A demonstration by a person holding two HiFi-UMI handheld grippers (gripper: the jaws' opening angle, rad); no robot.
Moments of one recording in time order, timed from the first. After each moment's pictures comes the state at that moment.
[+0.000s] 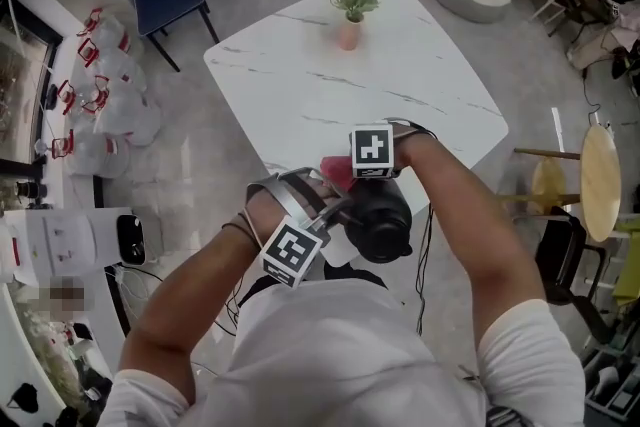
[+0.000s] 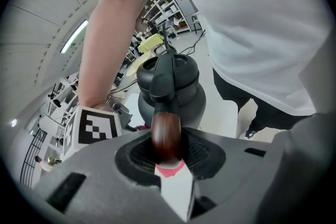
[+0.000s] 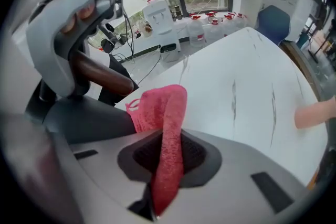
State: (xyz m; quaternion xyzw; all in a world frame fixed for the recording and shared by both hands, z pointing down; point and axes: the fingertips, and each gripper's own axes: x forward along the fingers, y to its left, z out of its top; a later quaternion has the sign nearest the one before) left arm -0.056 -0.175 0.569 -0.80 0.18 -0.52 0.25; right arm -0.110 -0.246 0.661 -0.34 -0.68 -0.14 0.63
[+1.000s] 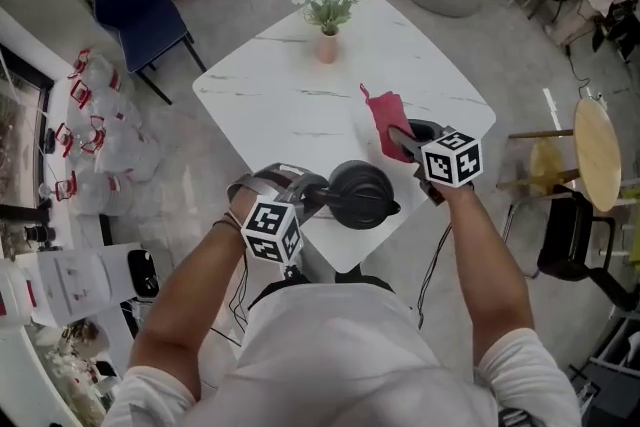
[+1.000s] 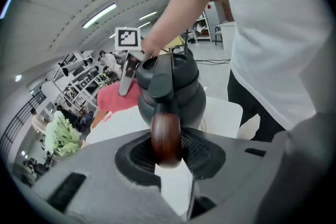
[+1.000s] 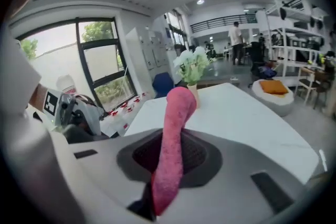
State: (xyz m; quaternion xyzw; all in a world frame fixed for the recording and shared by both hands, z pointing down) left arm -0.110 -0.193 0.586 -0.84 0.25 -0.47 0.10; right arm -0.071 -0.376 0.555 0.12 -0.94 0.16 0.28
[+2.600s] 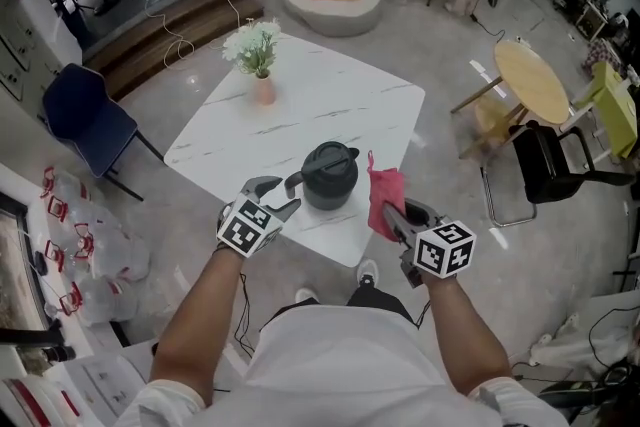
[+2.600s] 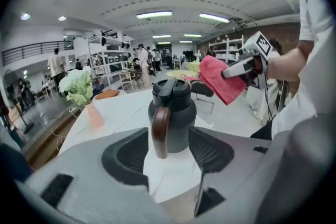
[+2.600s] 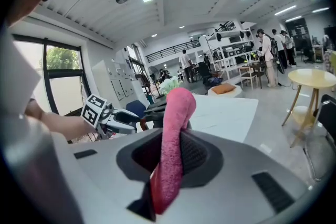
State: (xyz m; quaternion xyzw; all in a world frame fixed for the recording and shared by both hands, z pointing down) left arm -0.148 -0.180 0.545 -0.88 0.36 -0.30 -0.10; right arm 0.051 -0.163 0.488 0.38 -0.89 0.23 0.13
